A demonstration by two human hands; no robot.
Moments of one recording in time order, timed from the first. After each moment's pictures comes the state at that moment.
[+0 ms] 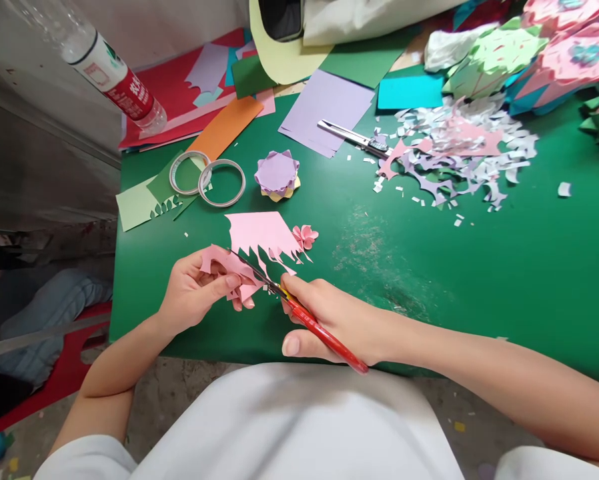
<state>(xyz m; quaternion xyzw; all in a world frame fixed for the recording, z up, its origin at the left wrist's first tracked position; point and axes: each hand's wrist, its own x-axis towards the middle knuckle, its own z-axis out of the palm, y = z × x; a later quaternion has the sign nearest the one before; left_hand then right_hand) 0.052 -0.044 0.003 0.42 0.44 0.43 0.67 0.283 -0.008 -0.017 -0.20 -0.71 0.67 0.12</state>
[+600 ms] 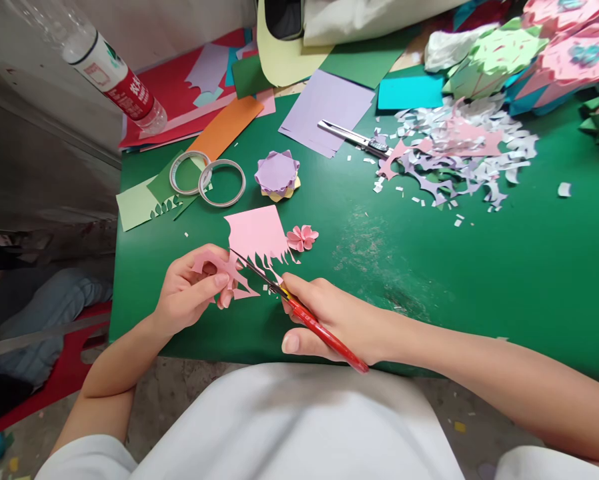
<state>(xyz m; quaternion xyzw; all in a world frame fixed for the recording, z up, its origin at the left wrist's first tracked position) 0.043 -0.046 0.001 0.46 0.45 0.42 0.64 0.284 -0.008 -0.021 -0.20 -0.70 0.68 0.12</state>
